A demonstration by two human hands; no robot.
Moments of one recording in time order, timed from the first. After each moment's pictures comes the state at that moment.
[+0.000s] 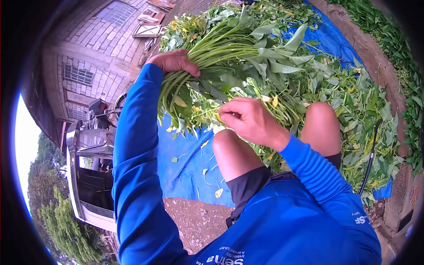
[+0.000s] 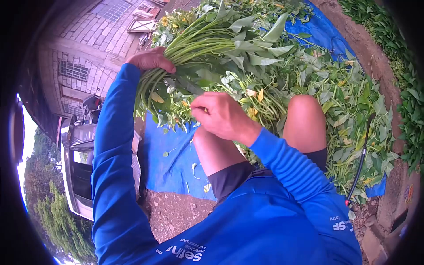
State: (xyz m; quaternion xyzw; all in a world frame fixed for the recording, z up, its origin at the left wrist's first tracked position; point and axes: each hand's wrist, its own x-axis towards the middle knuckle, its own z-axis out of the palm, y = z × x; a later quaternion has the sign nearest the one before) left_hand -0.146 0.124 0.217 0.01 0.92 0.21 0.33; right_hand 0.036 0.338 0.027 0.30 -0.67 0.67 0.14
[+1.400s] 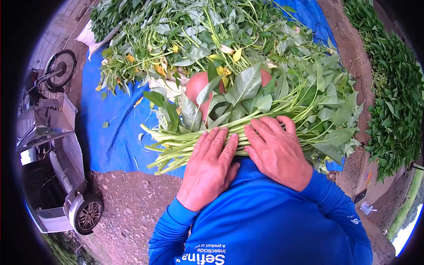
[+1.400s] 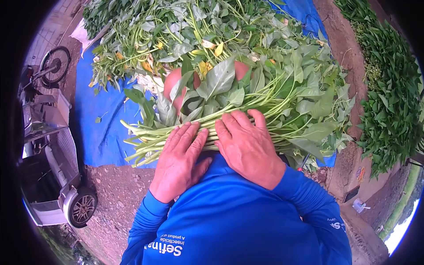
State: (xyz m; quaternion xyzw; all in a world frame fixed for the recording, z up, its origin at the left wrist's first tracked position) left_hand 0.191 0.182 0.003 0.21 0.95 0.25 0.04; right_hand 0.160 0.404 -0.005 0.29 -0.94 0.19 -0.02
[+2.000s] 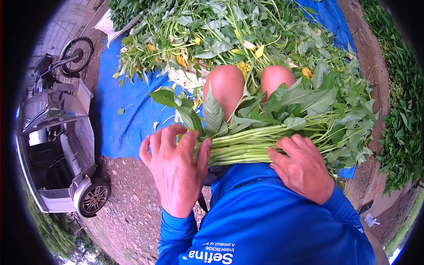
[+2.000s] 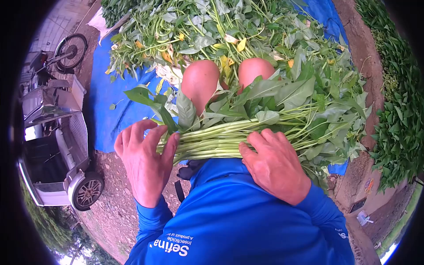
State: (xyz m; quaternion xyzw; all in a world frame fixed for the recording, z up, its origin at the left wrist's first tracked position) left_hand 0.201 0.147 0.061 0.00 1.00 0.01 -0.04; right_hand 0.180 0.421 0.018 0.33 -0.90 0.24 -0.11
